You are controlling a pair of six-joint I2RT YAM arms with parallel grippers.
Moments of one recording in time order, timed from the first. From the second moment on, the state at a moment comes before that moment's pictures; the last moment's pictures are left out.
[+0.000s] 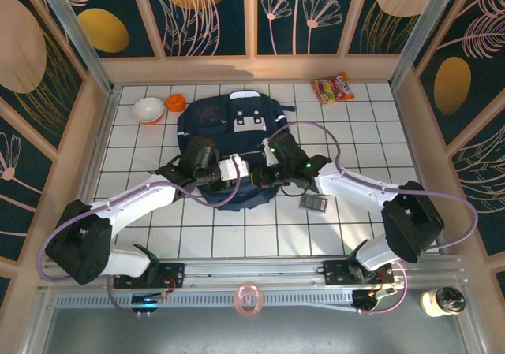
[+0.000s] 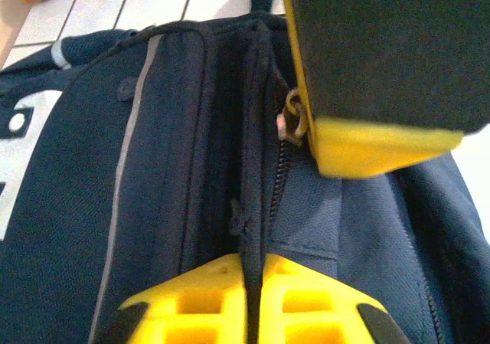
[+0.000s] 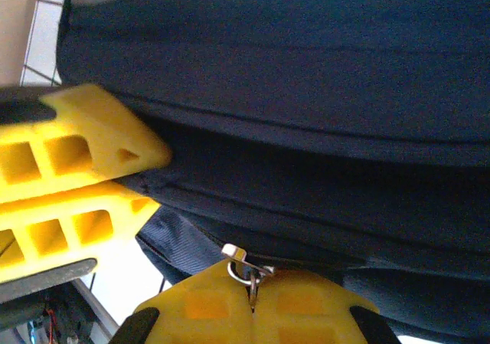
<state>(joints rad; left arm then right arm) -0.62 1.36 0.78 -0.13 0.30 0.73 0.75 1.47 0.95 -0.32 -0.31 0.56</state>
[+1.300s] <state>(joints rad) -0.63 1.17 0.74 -0.19 0.31 0.68 0.36 1.56 1.04 -0.47 -0.48 0.18</state>
